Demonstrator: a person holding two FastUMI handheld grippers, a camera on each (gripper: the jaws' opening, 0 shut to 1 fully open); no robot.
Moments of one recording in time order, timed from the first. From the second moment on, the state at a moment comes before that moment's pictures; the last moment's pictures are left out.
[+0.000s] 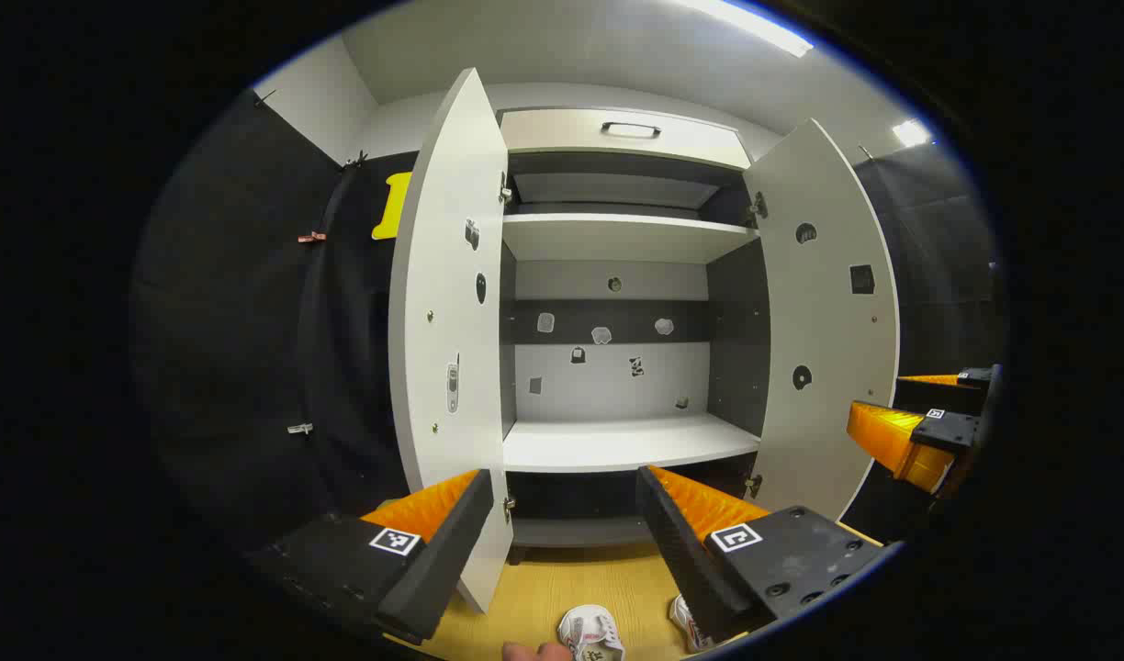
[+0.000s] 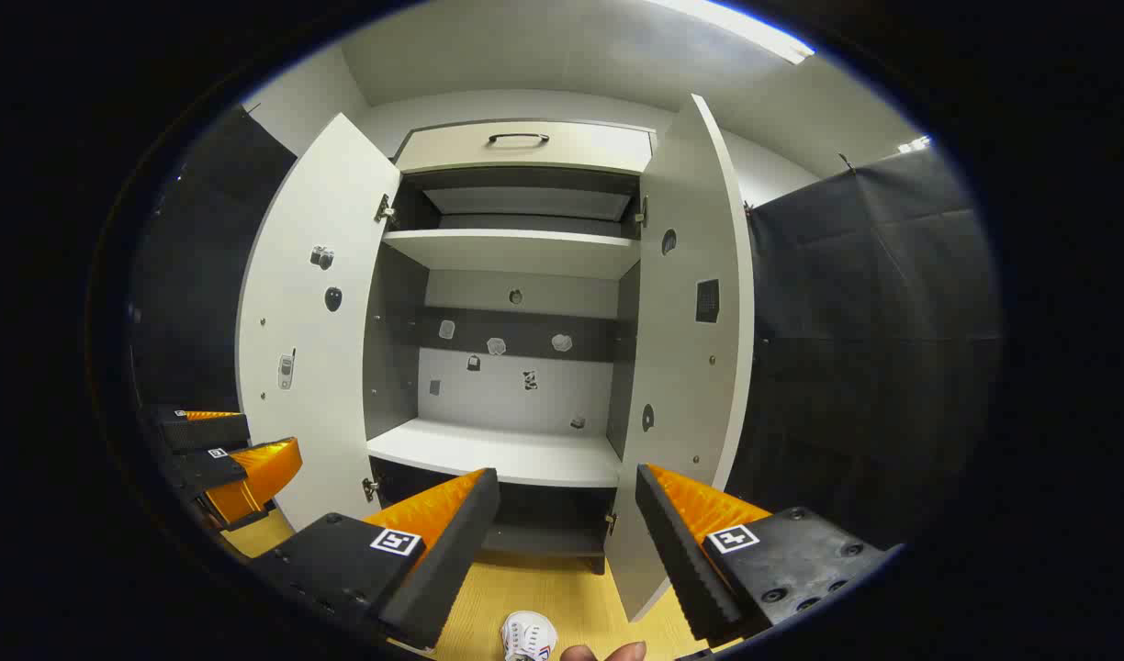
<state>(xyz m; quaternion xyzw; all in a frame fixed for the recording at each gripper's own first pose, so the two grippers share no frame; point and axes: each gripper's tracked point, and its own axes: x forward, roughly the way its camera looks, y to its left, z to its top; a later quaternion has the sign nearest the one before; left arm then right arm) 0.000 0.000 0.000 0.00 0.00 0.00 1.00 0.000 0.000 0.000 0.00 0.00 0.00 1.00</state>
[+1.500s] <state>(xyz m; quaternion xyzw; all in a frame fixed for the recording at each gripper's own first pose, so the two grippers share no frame) -0.015 0.013 -0.016 0.01 -0.01 0.02 1.00 -0.046 0.033 -0.149 0.05 0.18 0.05 0.98</state>
